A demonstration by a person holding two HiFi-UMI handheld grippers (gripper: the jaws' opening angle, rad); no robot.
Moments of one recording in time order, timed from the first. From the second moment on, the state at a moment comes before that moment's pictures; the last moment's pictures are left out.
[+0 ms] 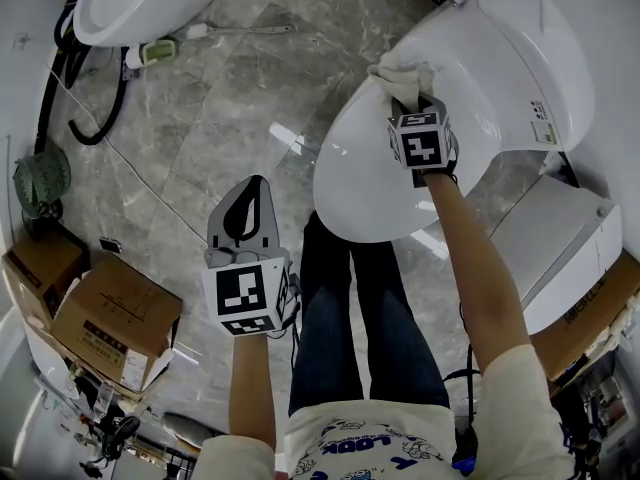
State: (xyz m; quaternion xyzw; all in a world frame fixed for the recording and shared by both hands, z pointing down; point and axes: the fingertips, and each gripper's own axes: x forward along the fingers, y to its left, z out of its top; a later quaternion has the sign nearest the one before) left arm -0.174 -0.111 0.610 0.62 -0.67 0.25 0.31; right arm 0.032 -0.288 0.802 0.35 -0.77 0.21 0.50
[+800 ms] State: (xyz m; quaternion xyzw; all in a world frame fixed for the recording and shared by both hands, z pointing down) left arm -0.193 -0.058 0.606 0.61 -0.68 0.24 0.32; right arm -0.032 -0.158 0.807 0.26 -0.80 0.18 0.51
